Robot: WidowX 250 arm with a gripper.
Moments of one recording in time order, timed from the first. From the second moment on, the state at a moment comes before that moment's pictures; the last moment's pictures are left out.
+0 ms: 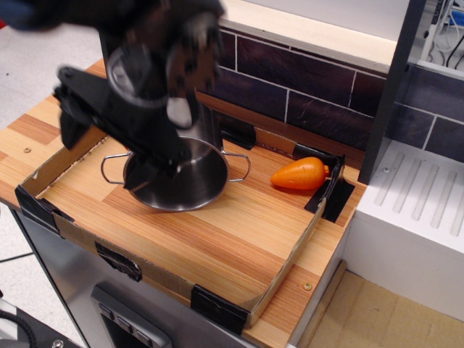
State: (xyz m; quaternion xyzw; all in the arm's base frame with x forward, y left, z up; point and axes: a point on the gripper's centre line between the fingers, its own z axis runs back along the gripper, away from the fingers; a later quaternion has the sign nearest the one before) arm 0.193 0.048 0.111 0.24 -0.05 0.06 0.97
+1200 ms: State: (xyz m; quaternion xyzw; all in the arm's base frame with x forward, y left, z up) arm 0.206 0.058 0.248 0.06 -0.03 0.05 1.00
